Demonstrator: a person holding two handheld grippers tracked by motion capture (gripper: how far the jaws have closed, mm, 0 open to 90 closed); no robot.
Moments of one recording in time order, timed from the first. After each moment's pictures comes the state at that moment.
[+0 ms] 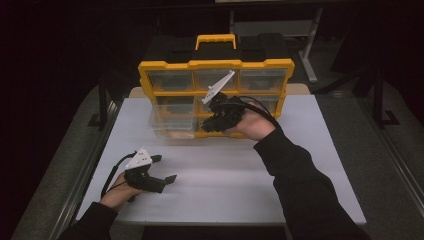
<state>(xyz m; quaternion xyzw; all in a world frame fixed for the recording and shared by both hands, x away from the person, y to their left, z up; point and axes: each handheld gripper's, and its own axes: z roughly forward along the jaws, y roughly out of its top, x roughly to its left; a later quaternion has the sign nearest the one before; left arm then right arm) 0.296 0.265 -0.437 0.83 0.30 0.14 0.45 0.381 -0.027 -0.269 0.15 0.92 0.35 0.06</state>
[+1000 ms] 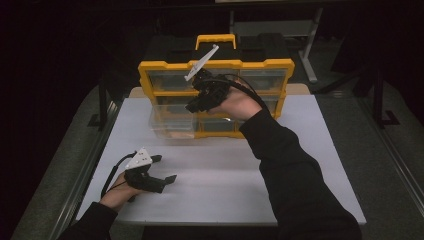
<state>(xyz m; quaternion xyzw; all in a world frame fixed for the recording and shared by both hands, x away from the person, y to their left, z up) 0.296 0.265 -0.437 0.83 0.30 0.14 0.45 0.402 0.008 -0.226 0.14 0.92 0.36 0.07</state>
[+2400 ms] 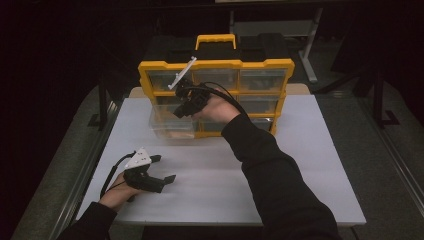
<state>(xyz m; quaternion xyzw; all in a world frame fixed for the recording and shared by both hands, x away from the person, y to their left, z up) 0.298 0.268 -0.439 0.83 0.30 0.14 0.45 0.426 0.049 -0.264 0.14 0.93 0.35 0.05</state>
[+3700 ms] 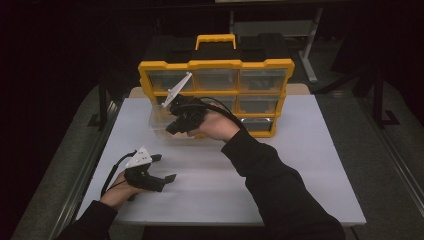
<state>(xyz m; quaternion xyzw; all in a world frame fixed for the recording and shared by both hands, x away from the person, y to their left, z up) 0.300 0.267 -0.439 0.83 0.30 0.14 0.45 0.379 0.058 -0.270 0.09 0.93 0.36 0.03</state>
